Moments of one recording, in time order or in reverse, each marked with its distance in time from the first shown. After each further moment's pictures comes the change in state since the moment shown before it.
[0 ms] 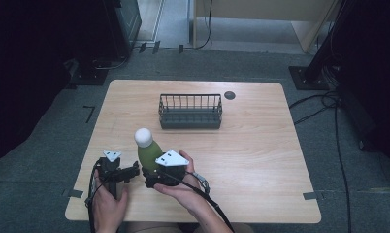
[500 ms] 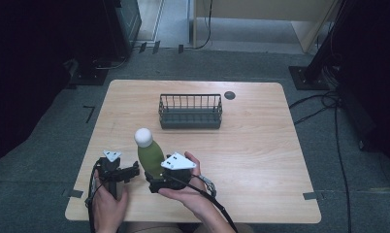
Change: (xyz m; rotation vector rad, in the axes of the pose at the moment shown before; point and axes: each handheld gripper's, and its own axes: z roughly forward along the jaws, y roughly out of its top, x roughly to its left) left arm 0.000 0.000 0.000 0.001 0.000 0.000; right arm -0.003 -0.002 -0.020 -0.010 0.041 0.005
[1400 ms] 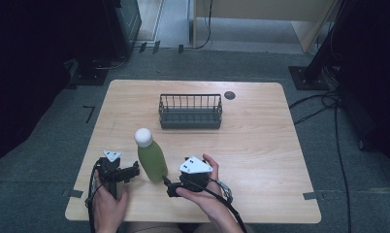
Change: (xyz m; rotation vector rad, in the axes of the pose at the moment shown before) left arm 0.000 0.000 0.000 -0.001 0.000 0.000; right arm -0.026 -0.017 -0.032 0.054 -0.062 -0.049
